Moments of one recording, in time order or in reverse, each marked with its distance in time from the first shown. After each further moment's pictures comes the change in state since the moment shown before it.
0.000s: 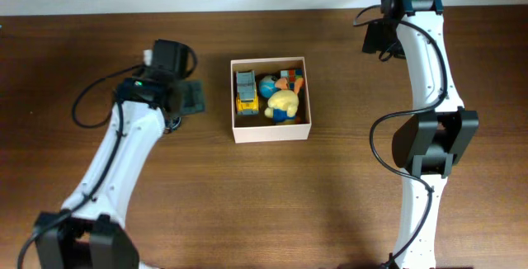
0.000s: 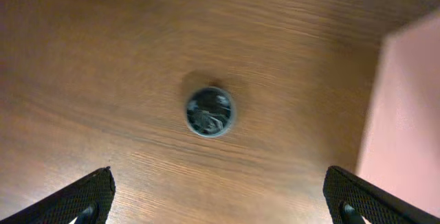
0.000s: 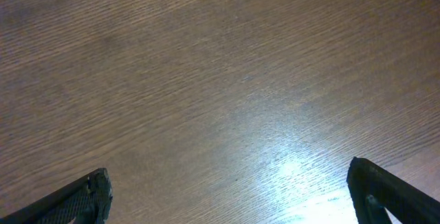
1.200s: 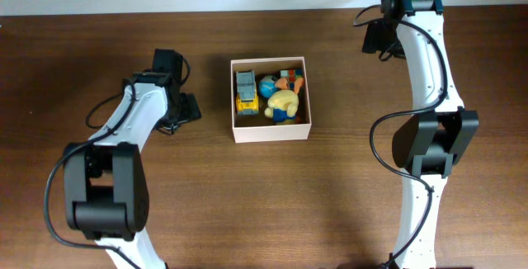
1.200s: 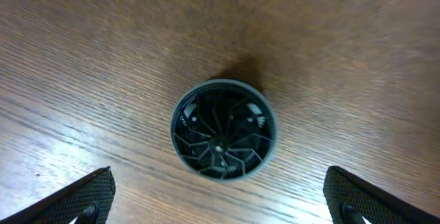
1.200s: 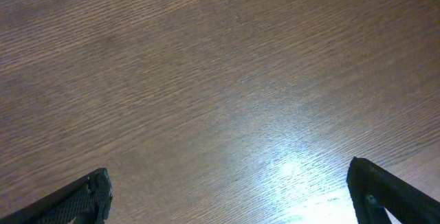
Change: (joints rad) left arm 0.096 0.311 -0.001 0.065 0.080 -0.066; right arm 0.000 0.000 0.000 0.000 0.000 0.000
